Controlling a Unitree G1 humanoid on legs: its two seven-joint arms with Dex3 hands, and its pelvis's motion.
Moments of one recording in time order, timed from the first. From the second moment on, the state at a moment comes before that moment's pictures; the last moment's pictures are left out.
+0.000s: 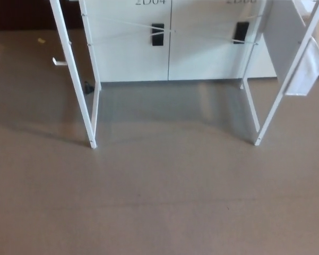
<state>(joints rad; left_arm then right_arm) 0.24 0.44 0.38 0.74 -0.28 0.04 -0.28 0.31 -0.21 -0.49 0.68 0.40 0.06 0.33</state>
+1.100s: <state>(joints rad) 0.14 0.44 0.42 0.77 -0.30 0.08 -0.30 0.20 -0.23 -0.40 0.66 0.36 0.07 0.28</state>
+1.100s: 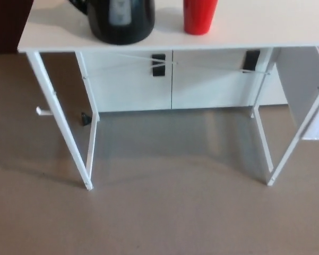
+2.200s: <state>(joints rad) 0.22 0.47 0.31 0.67 -0.25 0.11 -0.29 0.29 -0.19 -0.41 0.62 0.36 -0.01 0.27</state>
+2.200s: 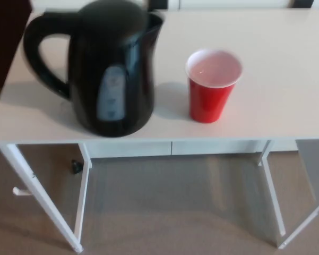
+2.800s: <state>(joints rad) 0.19 0.48 0.33 0.67 -0.25 0.13 -0.27 0.28 -0.19 -0.41 0.64 0.36 -0.04 0.28</state>
